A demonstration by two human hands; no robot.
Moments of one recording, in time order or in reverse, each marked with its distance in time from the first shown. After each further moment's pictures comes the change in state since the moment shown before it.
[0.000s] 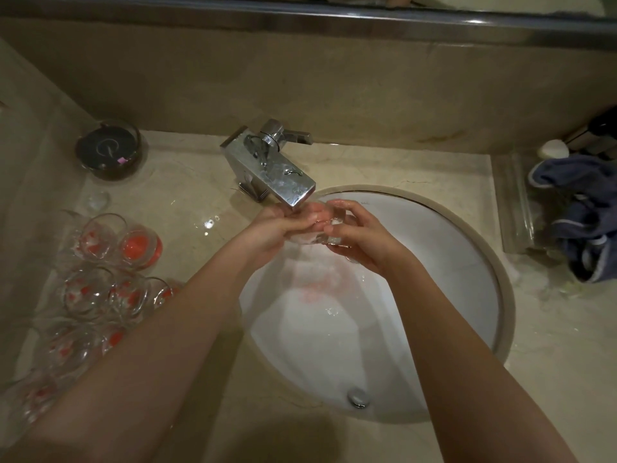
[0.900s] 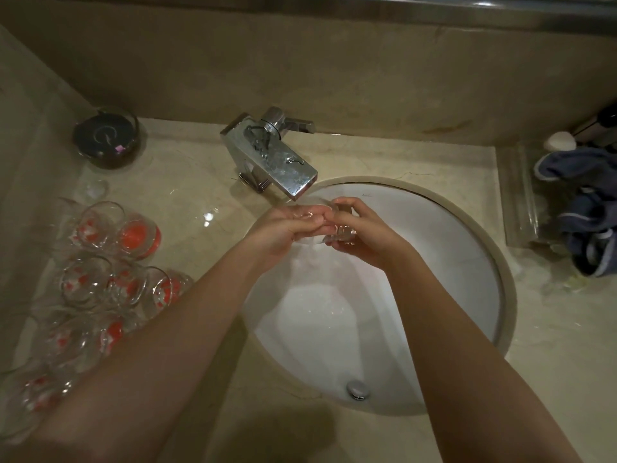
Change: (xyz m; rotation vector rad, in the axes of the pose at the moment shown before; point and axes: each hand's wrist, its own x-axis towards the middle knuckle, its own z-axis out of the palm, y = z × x) left_hand -0.002 -0.016 0.005 -0.024 -0.005 -0.054; right_hand 0.002 0.001 0.002 -0.076 0.074 0.121
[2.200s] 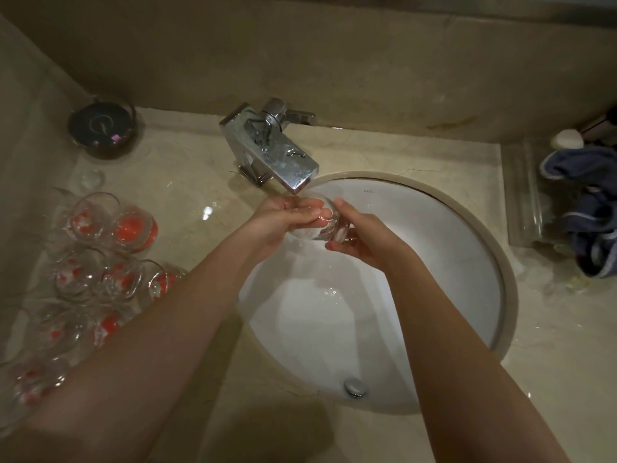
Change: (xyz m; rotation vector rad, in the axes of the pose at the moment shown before) left_hand 0.001 0.005 -0.003 0.026 0.090 -0.008; right_hand -0.002 0.007 -0.001 0.073 0.013 0.055
